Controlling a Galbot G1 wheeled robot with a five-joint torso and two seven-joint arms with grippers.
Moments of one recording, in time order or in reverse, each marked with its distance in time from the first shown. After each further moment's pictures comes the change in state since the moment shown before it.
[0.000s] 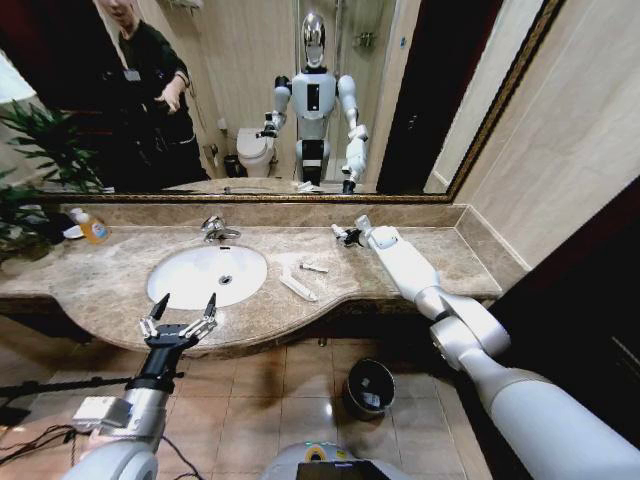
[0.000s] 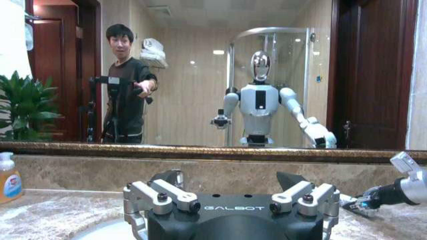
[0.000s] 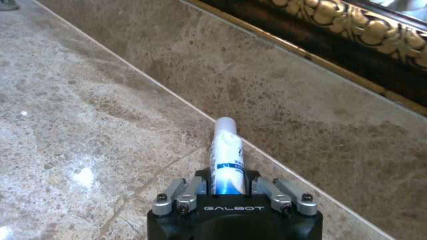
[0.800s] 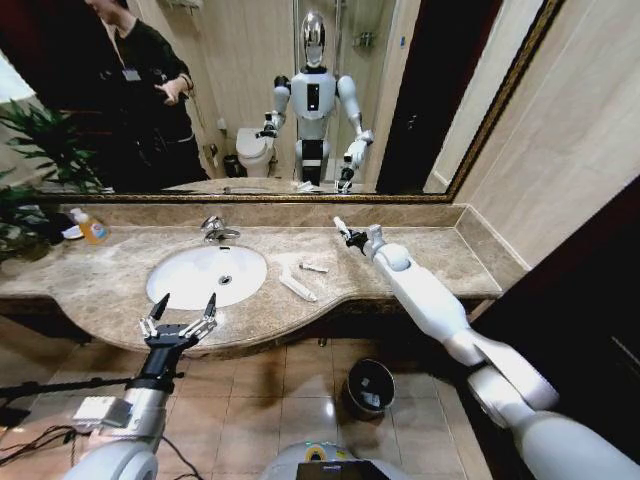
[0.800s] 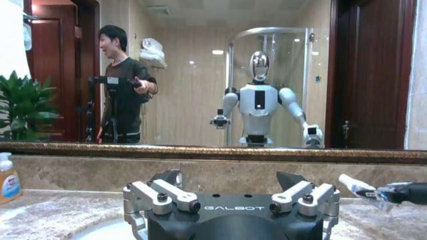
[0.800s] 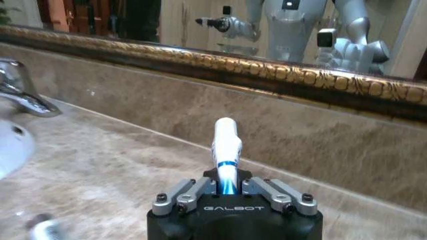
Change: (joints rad) left arm 0.000 0.000 0.000 0.000 0.000 0.000 0.000; right arm -0.350 -0.220 0.003 0.687 0.434 -0.068 0.345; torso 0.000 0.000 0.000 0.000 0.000
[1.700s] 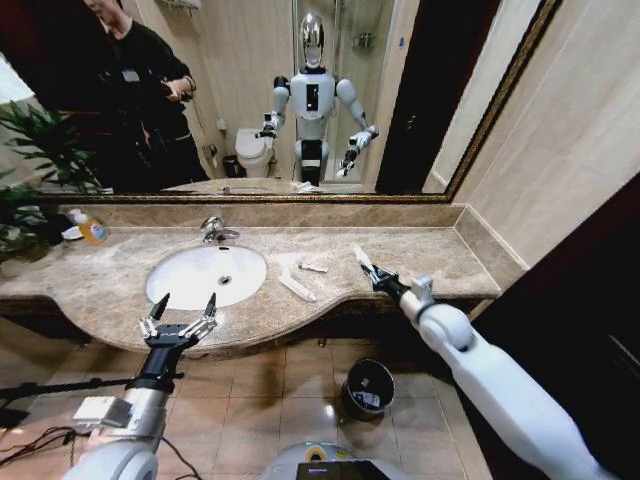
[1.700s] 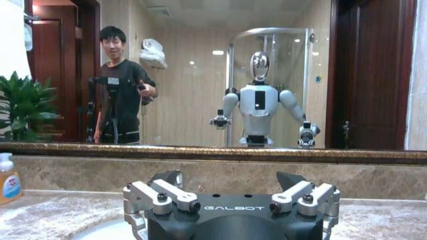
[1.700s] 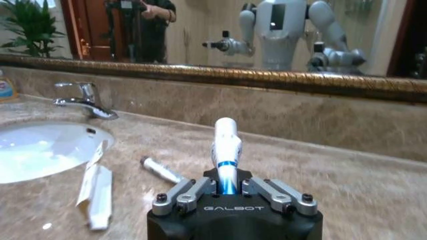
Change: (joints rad) left arm 0.000 0.000 0.000 0.000 0.000 0.000 0.000; right arm -0.747 -0.245 0.381 0.714 0.071 0.046 0.086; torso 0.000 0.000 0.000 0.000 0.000
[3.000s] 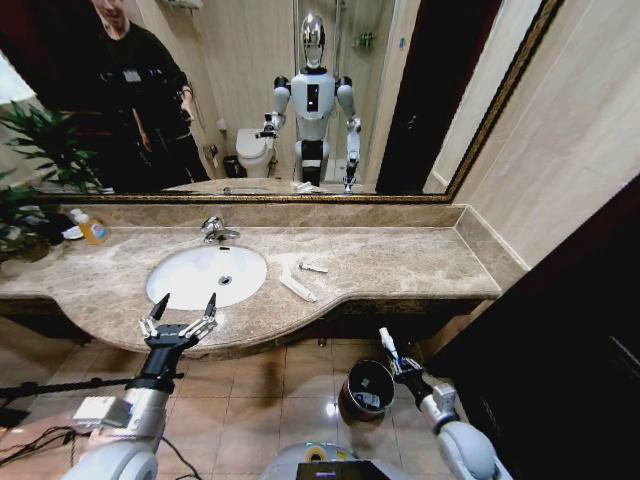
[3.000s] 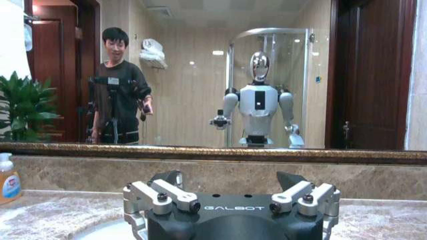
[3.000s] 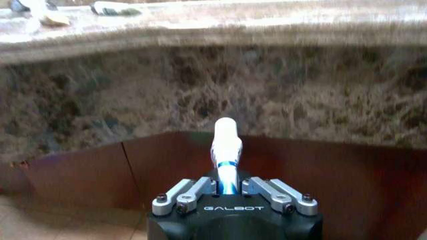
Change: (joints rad) left arm 0.000 0.000 0.000 0.000 0.000 0.000 0.000; right arm -0.443 0.369 0.218 -0.315 -0.331 0.327 -0.191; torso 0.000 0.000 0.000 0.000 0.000
